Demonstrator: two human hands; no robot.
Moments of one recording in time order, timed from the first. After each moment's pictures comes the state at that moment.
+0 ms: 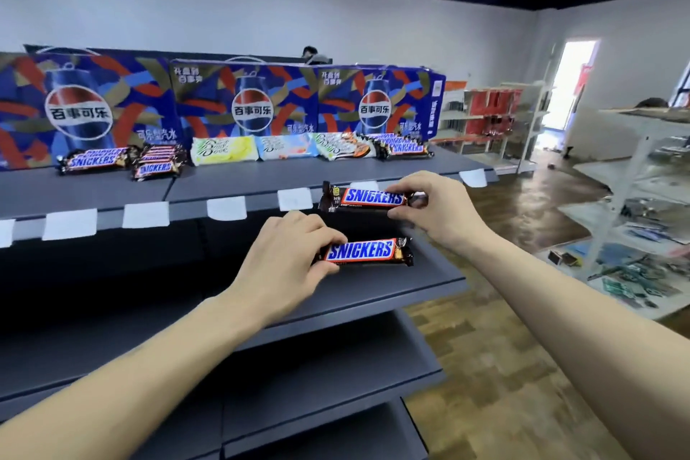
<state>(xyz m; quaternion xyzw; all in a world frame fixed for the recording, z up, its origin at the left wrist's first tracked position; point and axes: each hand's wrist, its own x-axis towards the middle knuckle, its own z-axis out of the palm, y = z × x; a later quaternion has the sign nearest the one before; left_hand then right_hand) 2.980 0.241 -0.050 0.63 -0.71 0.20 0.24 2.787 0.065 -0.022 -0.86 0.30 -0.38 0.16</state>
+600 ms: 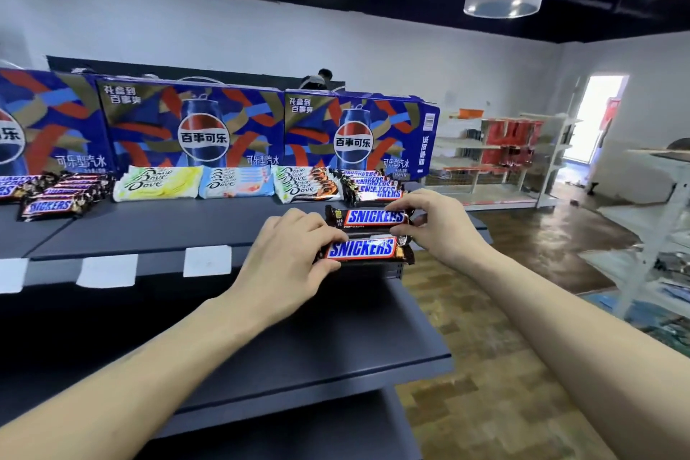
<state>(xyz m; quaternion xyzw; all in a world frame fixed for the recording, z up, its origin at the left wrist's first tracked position) 2.942 0.061 -0.021 0.66 -0.66 0.22 0.28 2.764 -0.126 0.002 -0.89 0.27 -0.35 0.11</state>
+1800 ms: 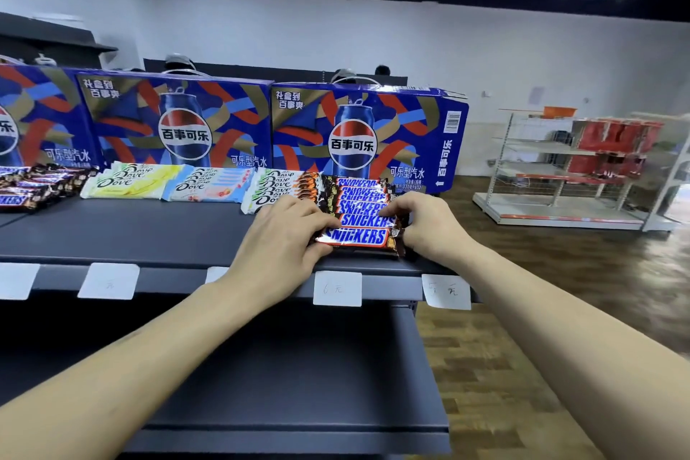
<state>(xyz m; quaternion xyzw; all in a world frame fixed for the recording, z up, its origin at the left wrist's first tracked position) 2.920 -0.079 -0.017 0.73 -0.57 0.26 0.26 2.791 -0.289 -0.003 -0.92 0.22 -0.28 0.18</state>
